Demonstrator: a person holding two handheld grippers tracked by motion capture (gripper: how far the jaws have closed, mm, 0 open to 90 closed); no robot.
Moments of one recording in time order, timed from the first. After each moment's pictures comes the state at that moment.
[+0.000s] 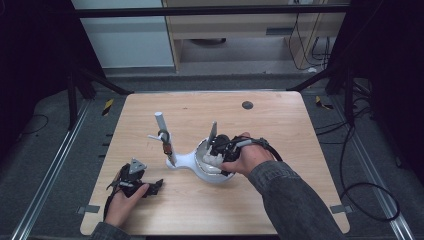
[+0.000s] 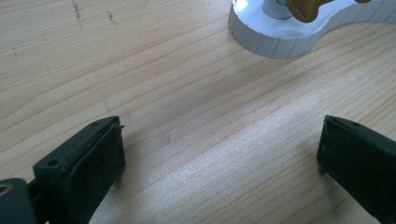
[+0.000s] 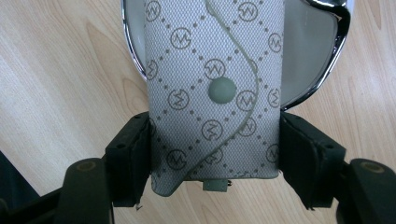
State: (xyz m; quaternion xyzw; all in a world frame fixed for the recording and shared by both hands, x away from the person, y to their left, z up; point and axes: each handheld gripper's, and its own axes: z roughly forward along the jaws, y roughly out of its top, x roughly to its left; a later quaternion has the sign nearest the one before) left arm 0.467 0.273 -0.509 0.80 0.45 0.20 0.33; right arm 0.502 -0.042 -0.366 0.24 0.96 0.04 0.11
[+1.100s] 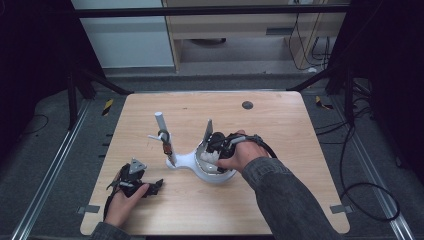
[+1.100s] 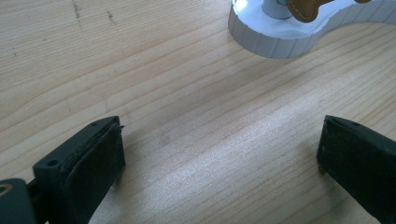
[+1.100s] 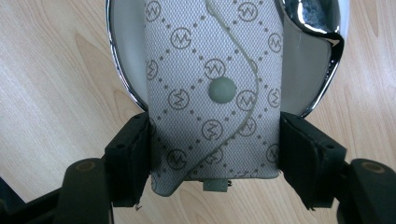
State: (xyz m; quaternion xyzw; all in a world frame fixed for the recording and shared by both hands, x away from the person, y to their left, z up) left arm 0.467 0.273 -0.509 0.80 0.45 0.20 0.33; right arm 0.515 -0.030 -0.370 0.24 0.96 0.03 0.11
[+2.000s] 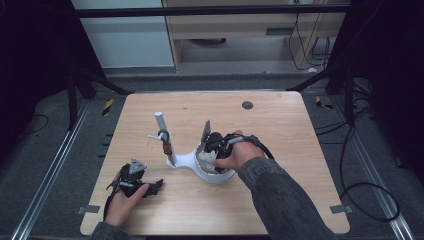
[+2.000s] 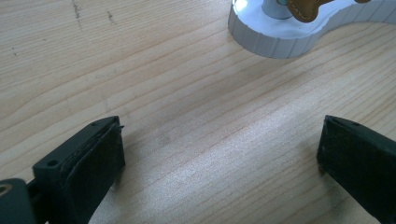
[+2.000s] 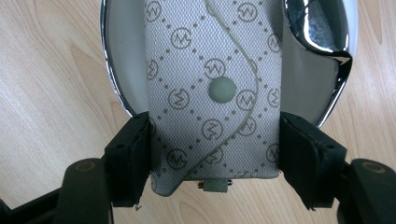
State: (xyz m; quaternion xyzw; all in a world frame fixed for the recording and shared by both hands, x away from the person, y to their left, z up) left arm 0.467 0.273 -0.509 0.80 0.45 0.20 0.33; right arm 0.520 -0.025 -0.378 0.24 0.96 0.03 0.12
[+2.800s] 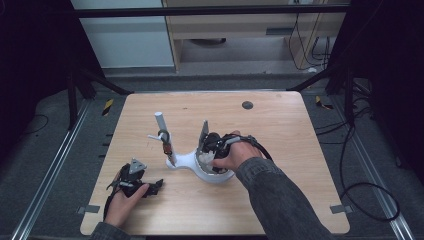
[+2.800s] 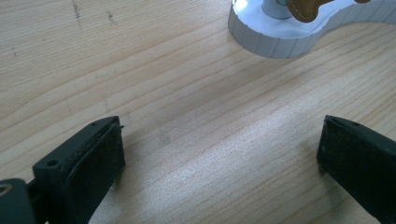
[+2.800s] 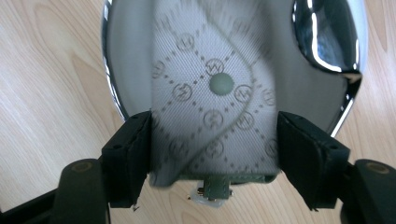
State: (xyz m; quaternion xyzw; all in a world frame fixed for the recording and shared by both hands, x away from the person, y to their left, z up) left arm 0.467 0.273 -0.509 0.80 0.45 0.20 0.33; right arm 0.523 -0.019 -0.383 0.24 0.96 0.04 0.11
